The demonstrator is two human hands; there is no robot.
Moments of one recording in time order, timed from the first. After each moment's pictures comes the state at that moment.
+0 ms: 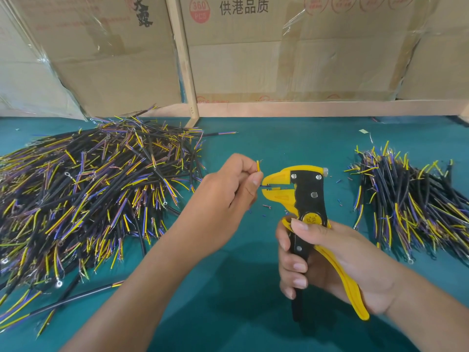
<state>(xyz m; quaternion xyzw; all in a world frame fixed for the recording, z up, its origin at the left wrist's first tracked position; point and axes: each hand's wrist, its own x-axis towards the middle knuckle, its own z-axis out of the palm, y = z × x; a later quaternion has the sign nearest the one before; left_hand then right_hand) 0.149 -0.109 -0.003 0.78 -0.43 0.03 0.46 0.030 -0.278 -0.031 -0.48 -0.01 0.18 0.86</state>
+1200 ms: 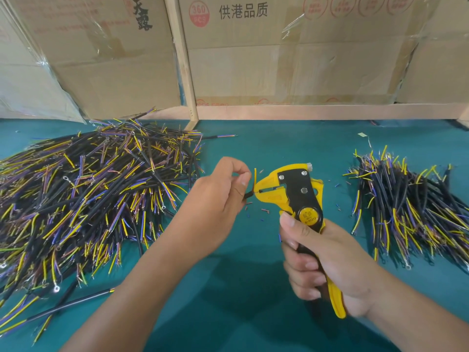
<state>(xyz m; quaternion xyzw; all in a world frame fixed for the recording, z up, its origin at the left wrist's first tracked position) 0.153 -0.107 -0.002 0.82 -0.38 0.05 0.42 0.035 -0.265 -0.023 -0.56 0.09 0.10 0.82</state>
